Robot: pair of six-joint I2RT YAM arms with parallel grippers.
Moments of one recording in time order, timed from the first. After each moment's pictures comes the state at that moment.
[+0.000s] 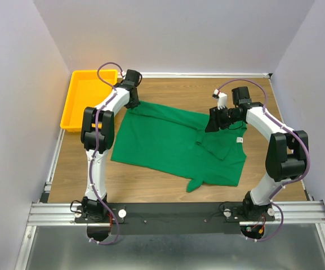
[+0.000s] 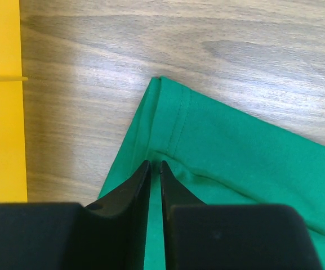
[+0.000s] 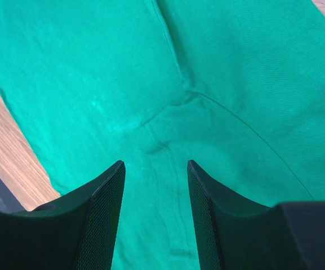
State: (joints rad) left arm -0.23 2.26 1.86 -0.59 -0.22 -0.36; right arm 0.12 1.71 1.20 -0.57 -0.64 -0.21
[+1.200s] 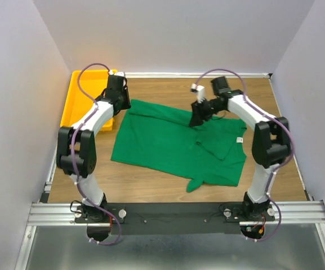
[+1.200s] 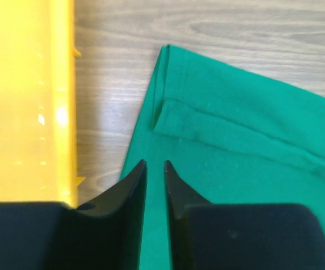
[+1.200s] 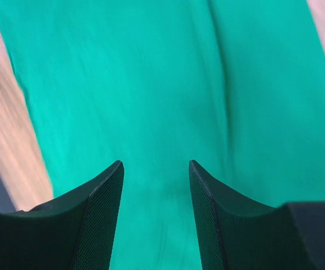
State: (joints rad) left arm -0.19 1.82 1.37 -0.30 -0.09 -0.25; right arm 0.25 1.89 1.46 -0.66 -0.72 -0.35
